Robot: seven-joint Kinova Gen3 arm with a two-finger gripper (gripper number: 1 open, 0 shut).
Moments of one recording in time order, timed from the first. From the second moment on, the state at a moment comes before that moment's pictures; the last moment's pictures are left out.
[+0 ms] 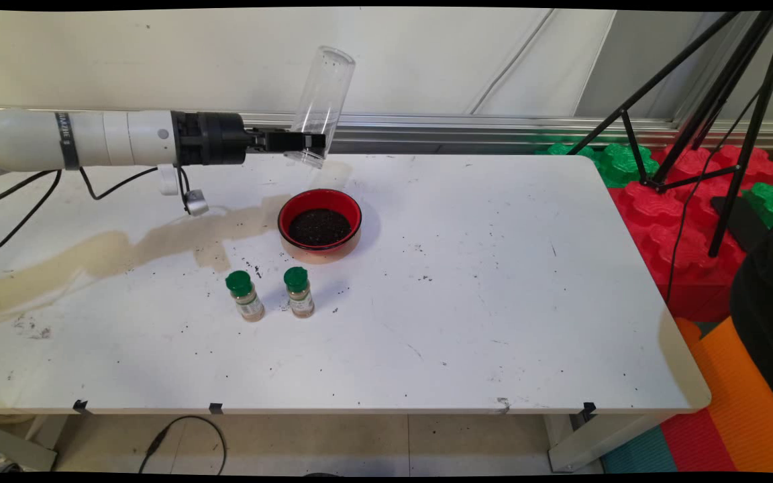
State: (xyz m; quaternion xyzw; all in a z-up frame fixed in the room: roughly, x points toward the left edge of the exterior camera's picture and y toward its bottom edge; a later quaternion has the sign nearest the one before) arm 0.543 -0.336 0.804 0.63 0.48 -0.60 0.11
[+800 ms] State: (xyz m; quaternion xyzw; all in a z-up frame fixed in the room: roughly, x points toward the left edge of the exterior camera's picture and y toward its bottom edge) arm 0.545 -0.334 0.805 0.63 0.47 -0.61 0.10
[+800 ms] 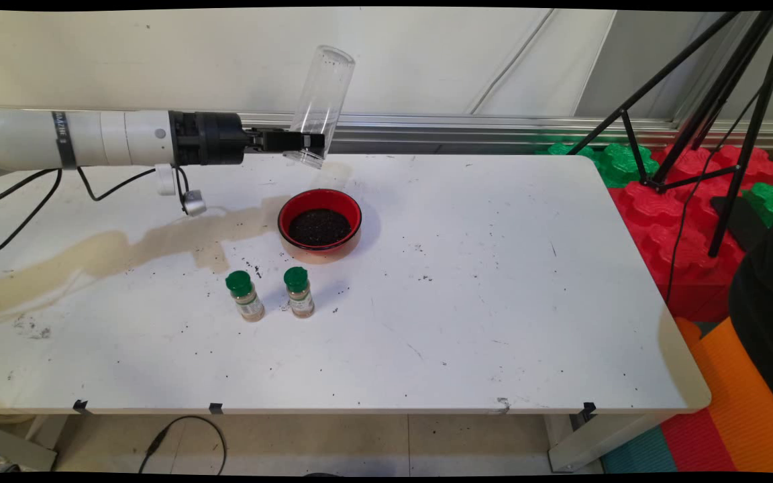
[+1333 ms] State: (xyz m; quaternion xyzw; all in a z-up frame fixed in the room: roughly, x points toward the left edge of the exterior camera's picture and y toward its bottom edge) arm 0.549 -0.333 0.803 0.63 0.47 -0.61 0.10
